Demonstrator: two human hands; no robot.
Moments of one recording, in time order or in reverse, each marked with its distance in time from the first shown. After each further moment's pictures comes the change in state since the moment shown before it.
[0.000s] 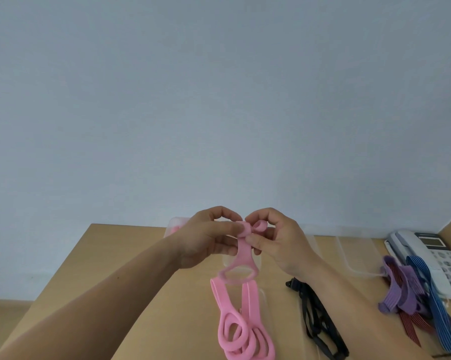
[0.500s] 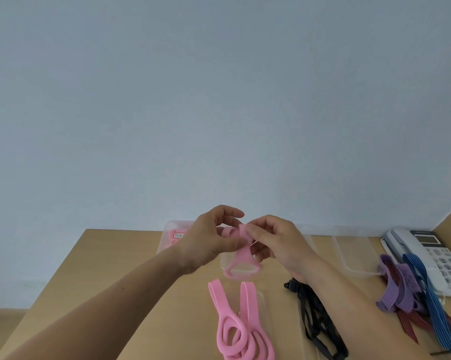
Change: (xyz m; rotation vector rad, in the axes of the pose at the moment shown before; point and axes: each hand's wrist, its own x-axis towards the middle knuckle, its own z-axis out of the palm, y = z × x) left_hand 0.010 -0.015 0.003 0.225 0.077 0.241; right_hand 0.006 0.002 -0.006 0.120 0.050 0.245
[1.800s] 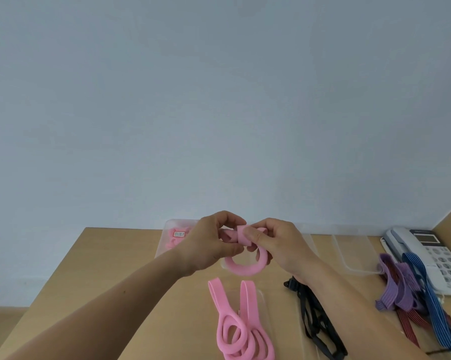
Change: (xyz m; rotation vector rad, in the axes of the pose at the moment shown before) left_hand -0.003 -0.004 0.000 0.163 -0.047 0.007; right_hand -0.005 0.002 0.001 -0.164 0.032 -0.006
